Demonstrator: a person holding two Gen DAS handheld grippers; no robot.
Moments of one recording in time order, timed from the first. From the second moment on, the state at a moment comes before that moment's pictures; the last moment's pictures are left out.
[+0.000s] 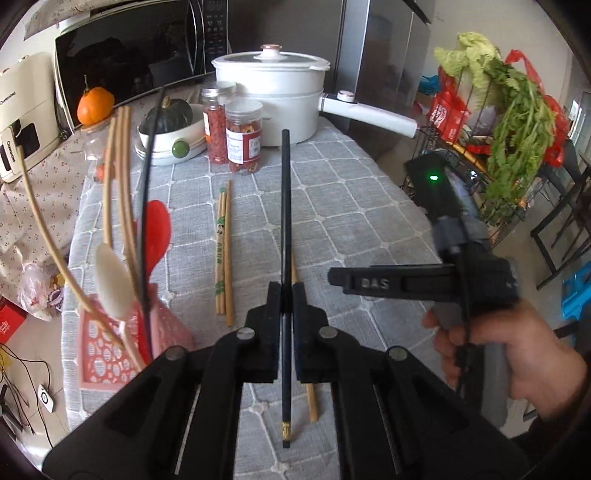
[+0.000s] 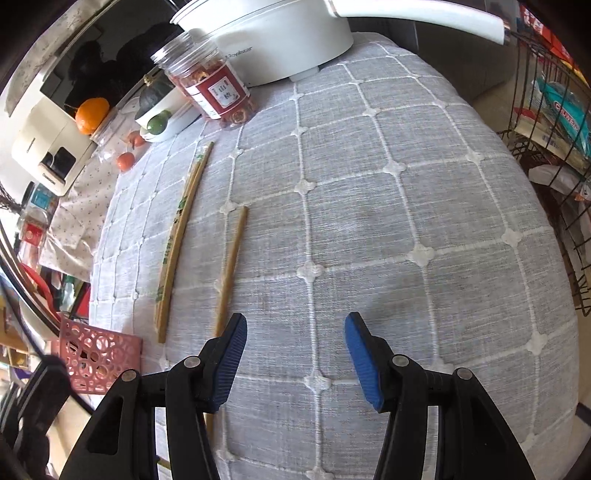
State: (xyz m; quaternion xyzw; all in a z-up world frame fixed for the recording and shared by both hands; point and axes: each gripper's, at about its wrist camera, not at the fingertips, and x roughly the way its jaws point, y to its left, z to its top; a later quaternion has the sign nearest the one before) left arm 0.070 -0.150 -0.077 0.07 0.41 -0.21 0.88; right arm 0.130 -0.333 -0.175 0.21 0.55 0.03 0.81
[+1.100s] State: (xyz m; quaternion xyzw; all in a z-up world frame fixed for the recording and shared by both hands) left arm 0.014 -0.016 0.023 -0.04 0.27 -0.23 0.93; right arm 0.081 -0.271 -0.071 0.11 0.41 0.09 0.90
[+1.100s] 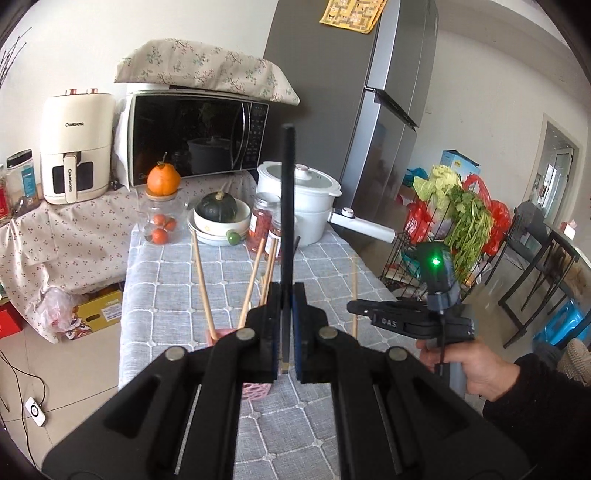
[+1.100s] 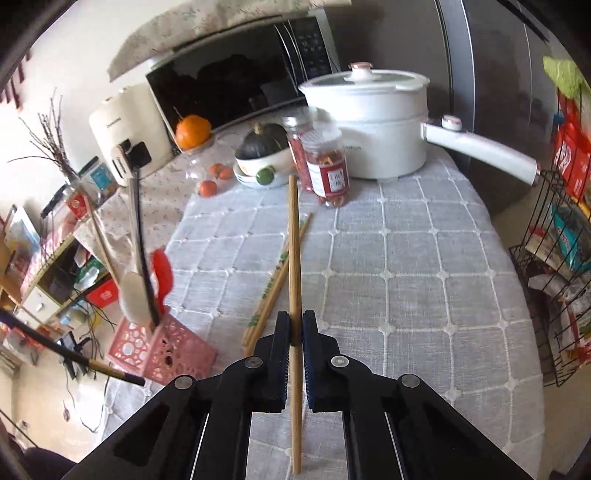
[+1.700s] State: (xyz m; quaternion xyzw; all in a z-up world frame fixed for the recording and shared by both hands) left arm 0.061 -0.001 -0.010 0.00 0.30 -0.16 0.94; right arm 0.047 -0.239 0.019 0.13 0.27 0.16 0.94
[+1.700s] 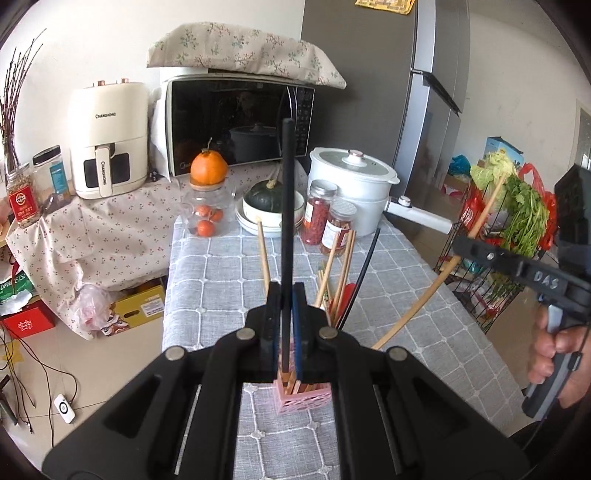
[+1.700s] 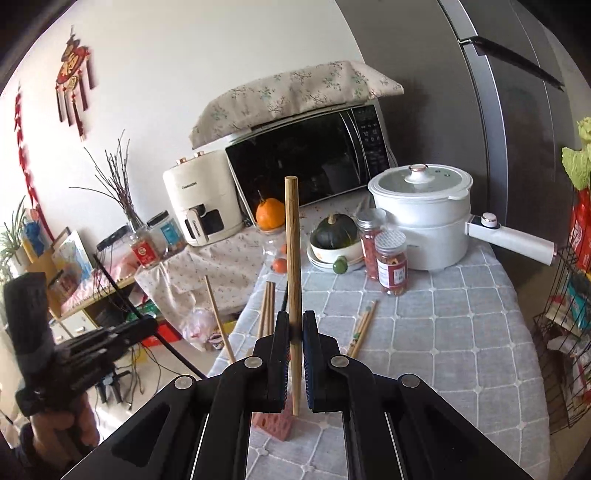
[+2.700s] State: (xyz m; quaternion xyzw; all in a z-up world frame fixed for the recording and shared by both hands) left arm 0.068 0.005 -0.038 -0.01 0.37 -0.13 0.92; right arm 0.080 -0.182 -0.029 0.12 0.35 0.20 0.91
